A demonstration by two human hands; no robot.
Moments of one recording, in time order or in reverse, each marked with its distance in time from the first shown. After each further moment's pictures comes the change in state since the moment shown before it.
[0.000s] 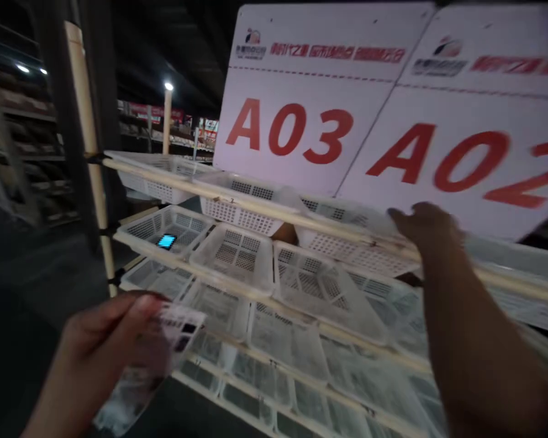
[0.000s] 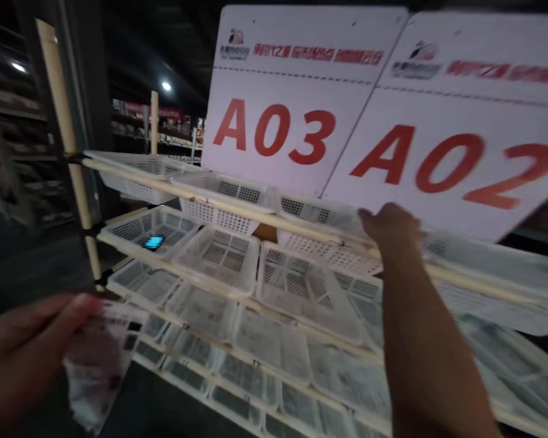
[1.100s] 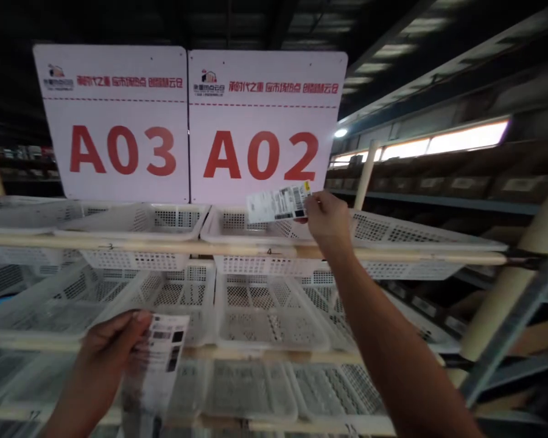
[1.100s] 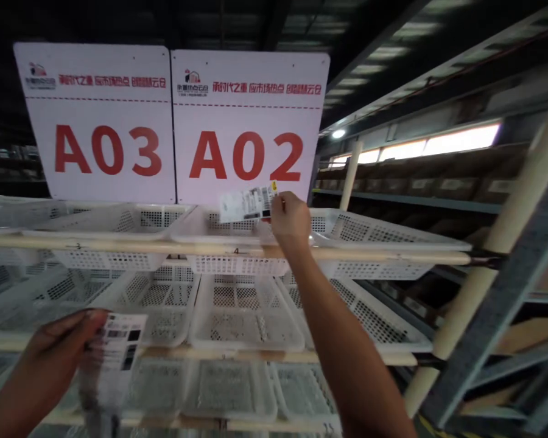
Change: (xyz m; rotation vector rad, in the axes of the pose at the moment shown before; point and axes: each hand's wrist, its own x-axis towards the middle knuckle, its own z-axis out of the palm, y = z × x) left_hand -0.143 0.088 0.479 -0.132 -0.277 -0.037; right_hand 0.126 0.398 -0.103 0.547 0.126 -0.085
